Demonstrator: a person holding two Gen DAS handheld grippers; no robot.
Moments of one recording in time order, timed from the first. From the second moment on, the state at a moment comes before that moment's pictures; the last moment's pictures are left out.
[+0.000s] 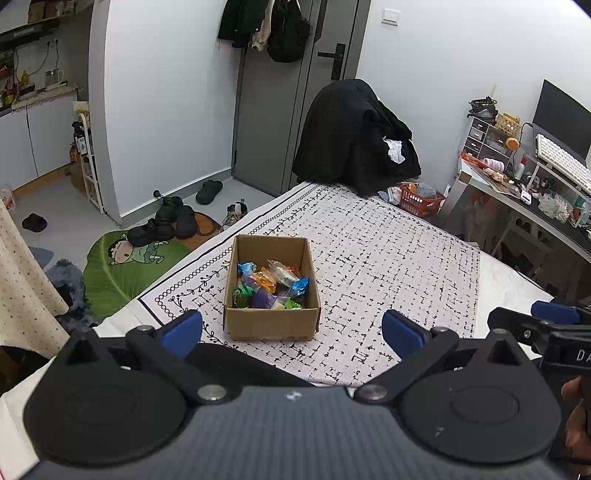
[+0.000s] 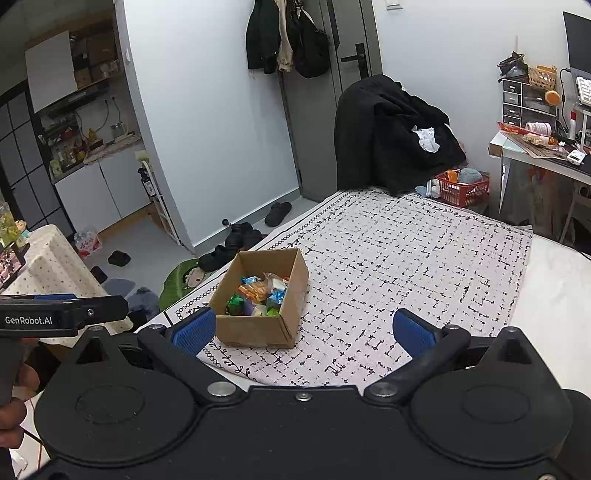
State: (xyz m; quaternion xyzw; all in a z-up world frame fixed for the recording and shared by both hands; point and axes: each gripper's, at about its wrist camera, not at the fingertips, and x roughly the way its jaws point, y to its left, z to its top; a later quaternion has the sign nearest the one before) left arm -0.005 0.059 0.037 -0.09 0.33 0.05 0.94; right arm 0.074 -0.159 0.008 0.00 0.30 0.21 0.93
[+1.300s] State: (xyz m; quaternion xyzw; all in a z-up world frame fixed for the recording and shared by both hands) left arm -0.003 0.051 0.031 -0.08 0.34 0.05 0.94; right arm 0.076 -0.165 0.006 0.01 0.31 0.20 0.93
